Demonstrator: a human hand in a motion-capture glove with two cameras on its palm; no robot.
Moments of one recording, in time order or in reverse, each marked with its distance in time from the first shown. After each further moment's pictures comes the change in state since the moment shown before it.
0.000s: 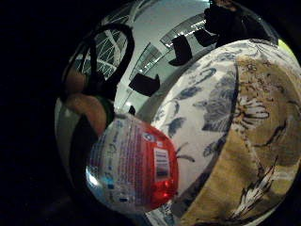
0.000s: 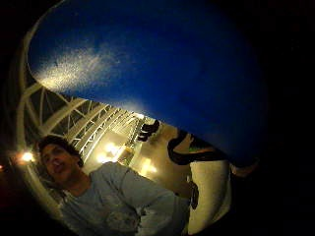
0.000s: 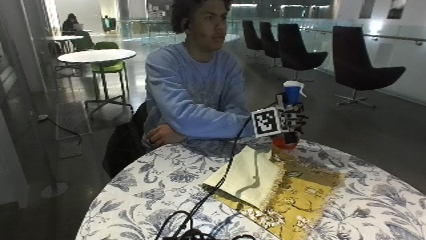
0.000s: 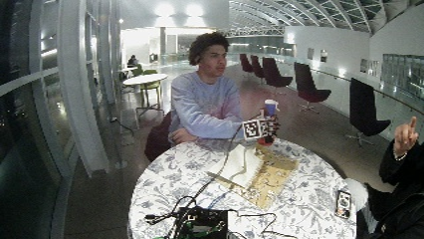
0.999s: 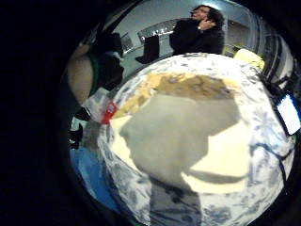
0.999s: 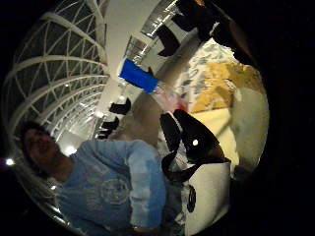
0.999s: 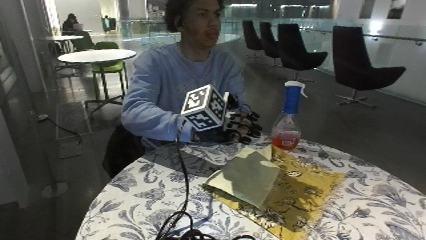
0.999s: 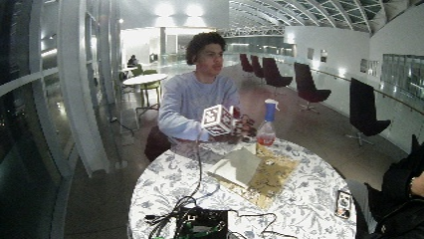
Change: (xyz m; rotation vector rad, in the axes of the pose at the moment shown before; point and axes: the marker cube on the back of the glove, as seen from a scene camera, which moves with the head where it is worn) arm -0.001 0.096 -0.232 0.009 0.617 0.002
